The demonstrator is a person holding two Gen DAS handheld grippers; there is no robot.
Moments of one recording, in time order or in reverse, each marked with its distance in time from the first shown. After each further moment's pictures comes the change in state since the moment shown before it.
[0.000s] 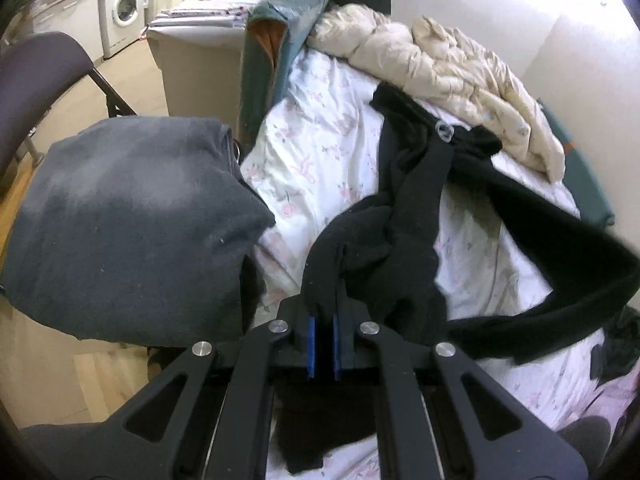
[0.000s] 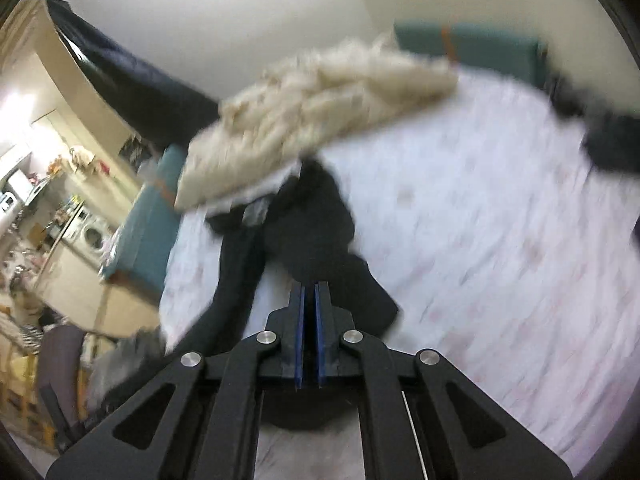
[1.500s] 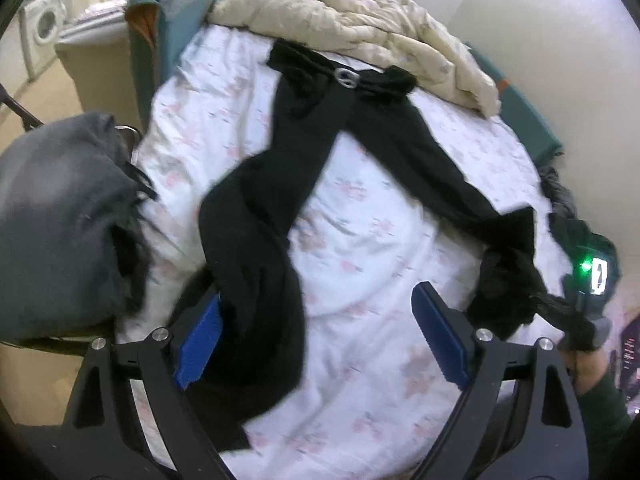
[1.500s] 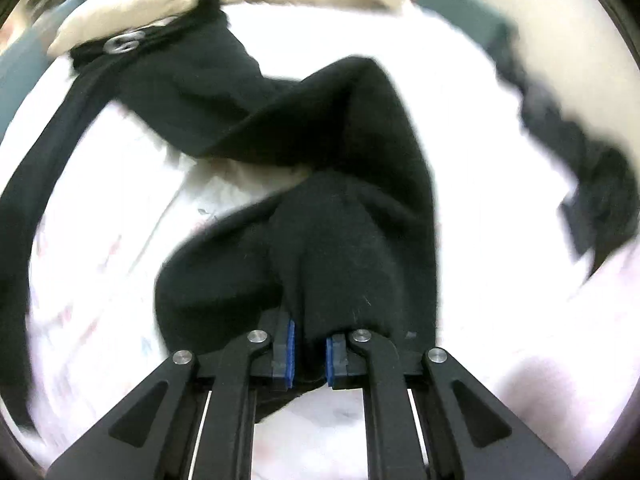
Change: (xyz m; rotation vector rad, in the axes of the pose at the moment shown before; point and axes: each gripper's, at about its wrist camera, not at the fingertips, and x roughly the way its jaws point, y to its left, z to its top) left arm 0.006 -0.088 -0.034 0.174 0.109 -0.223; right arm 0.097 -0.032 -0.154 -0.288 0.376 -0.534
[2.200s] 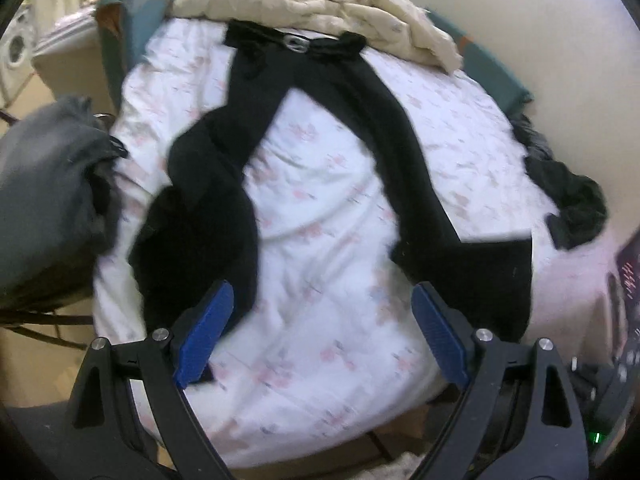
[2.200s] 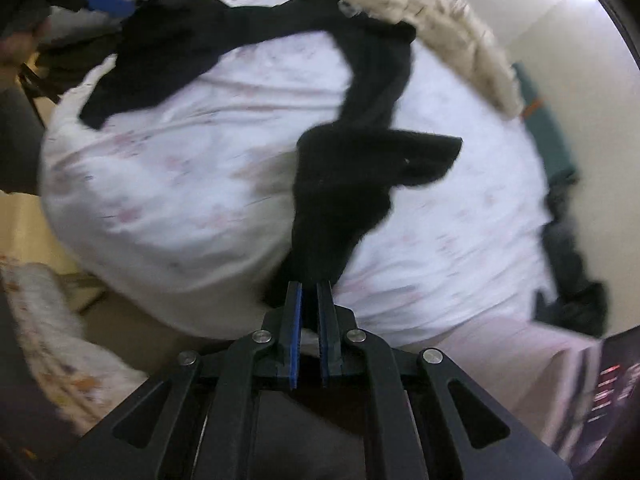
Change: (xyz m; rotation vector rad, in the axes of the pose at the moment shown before) left arm -0.017 -0.045 -0.072 0.107 0.043 0.009; right arm -0.119 0.055 -0.199 -0.578 -0.037 0.106
